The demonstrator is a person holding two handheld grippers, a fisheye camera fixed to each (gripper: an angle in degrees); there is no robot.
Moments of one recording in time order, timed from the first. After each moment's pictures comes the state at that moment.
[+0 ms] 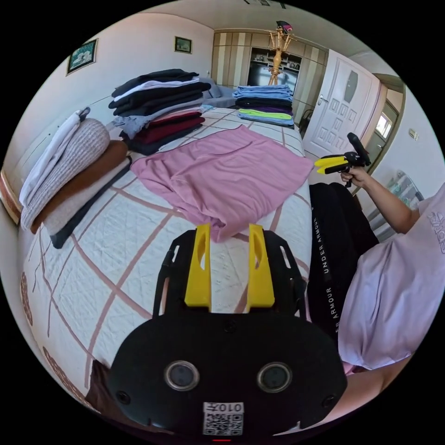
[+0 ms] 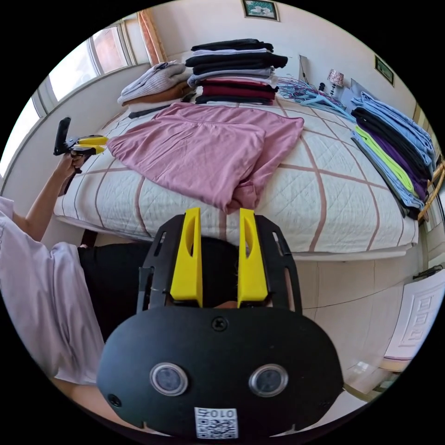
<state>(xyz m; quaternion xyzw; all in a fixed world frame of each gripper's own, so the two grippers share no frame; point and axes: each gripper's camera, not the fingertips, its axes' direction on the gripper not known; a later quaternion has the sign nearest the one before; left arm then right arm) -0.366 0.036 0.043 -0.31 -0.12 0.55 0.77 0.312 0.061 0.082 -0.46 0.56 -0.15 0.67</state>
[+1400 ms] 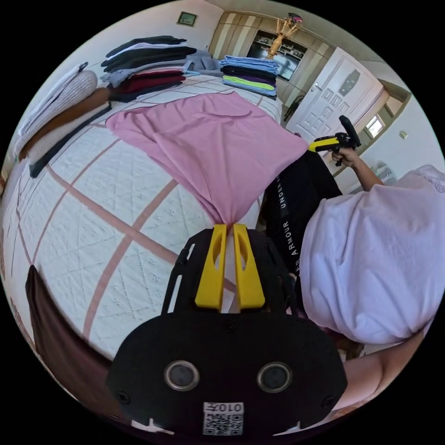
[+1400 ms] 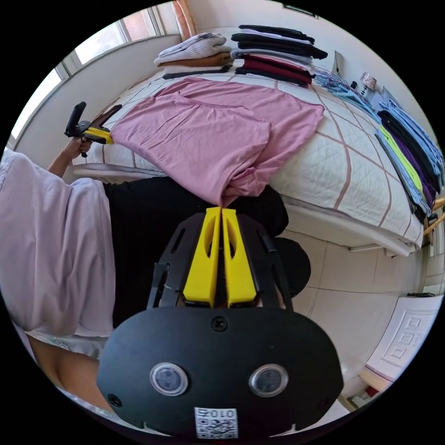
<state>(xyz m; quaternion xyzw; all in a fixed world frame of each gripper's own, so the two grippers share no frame) -0.445 0.135 -0.071 -0.41 -0.10 0.47 0.77 0.223 0.111 0.065 -0.56 0.51 -0.13 0.64</state>
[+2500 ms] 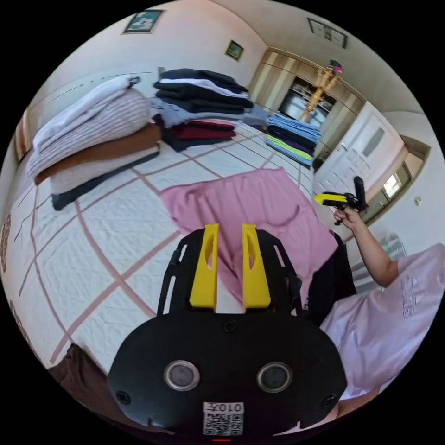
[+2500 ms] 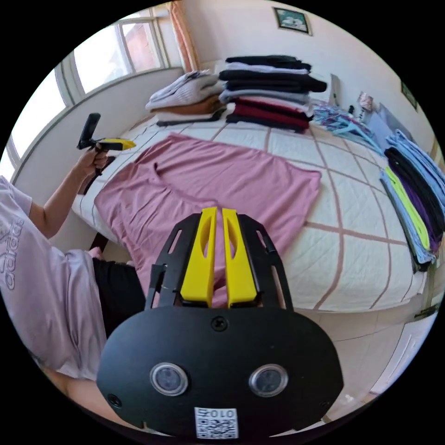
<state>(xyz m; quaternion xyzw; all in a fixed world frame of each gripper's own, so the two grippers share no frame) -0.421 -0.066 0.033 -0.27 -0.12 0.41 0.86 0.271 -0.049 0.166 -0.45 0.50 -0.19 0.71</state>
